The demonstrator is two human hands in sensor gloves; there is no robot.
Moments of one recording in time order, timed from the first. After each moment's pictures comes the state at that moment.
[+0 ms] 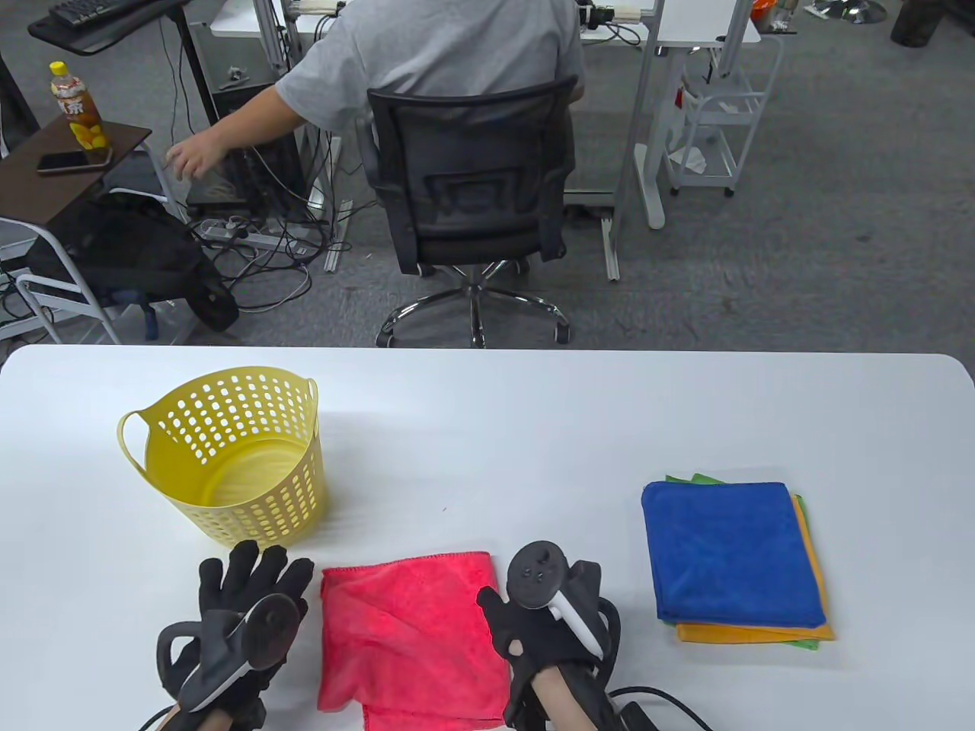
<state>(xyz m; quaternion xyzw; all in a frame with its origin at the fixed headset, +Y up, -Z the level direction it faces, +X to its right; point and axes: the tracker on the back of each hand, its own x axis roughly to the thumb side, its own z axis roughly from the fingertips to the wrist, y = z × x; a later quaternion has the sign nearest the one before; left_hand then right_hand) -0.282 -0.738 -0.244 0.04 -0.02 0.02 1.00 0.049 -0.763 -0.288 -0.04 0.21 0.96 0.18</state>
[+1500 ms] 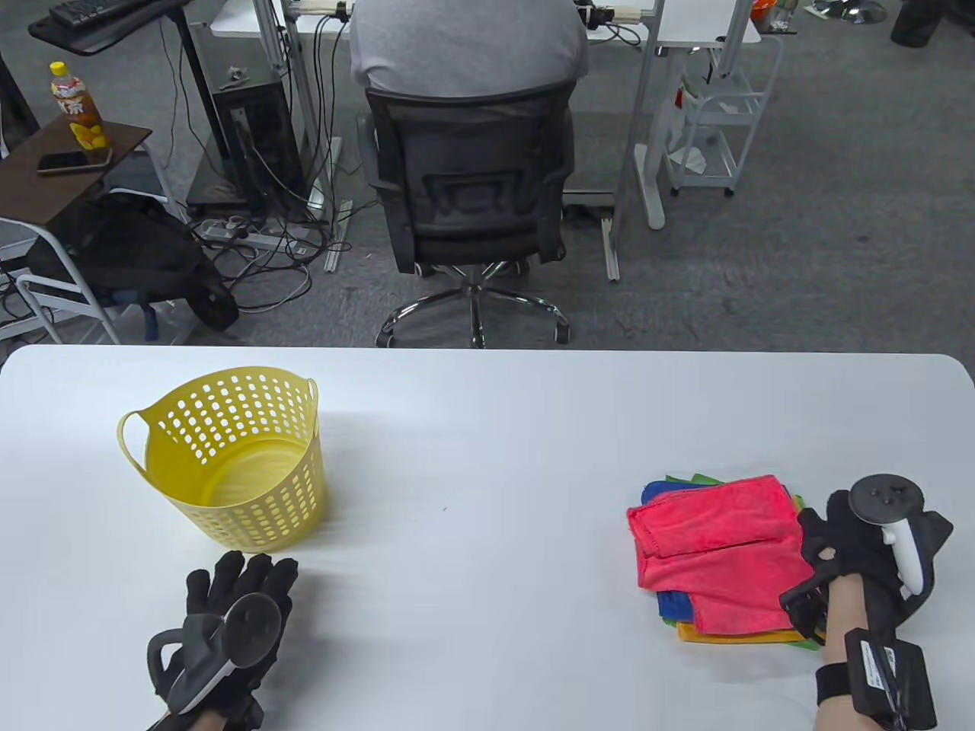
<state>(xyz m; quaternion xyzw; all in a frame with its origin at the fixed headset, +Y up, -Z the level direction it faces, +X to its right) -0.300 -0.761 -0.253 0.02 0.02 0.02 1.00 0.416 -0.739 -0.346 -0.30 0.06 0.90 0.29</state>
